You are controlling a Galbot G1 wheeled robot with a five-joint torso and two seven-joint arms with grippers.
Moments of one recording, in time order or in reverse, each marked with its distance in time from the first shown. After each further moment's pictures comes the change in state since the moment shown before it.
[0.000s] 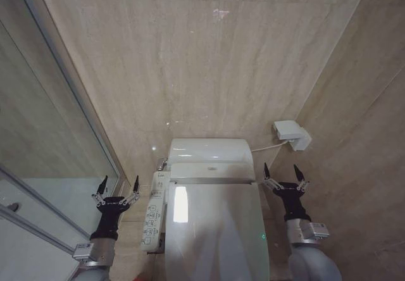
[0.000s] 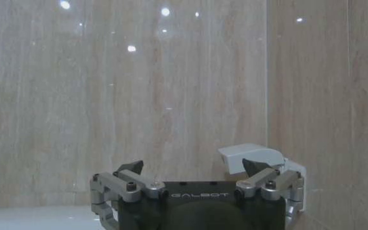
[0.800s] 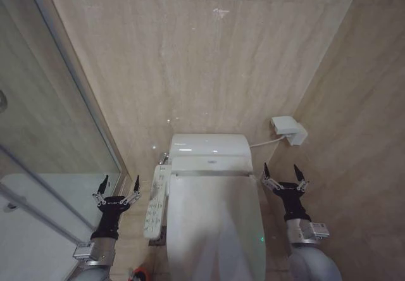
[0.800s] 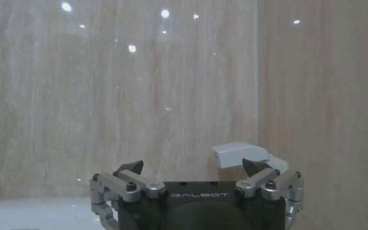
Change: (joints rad) left arm -0.001 0.000 0.001 0.001 0.001 0.000 0.001; right arm 0.000 0.000 0.000 0.000 0.000 0.000 0.000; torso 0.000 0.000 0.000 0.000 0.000
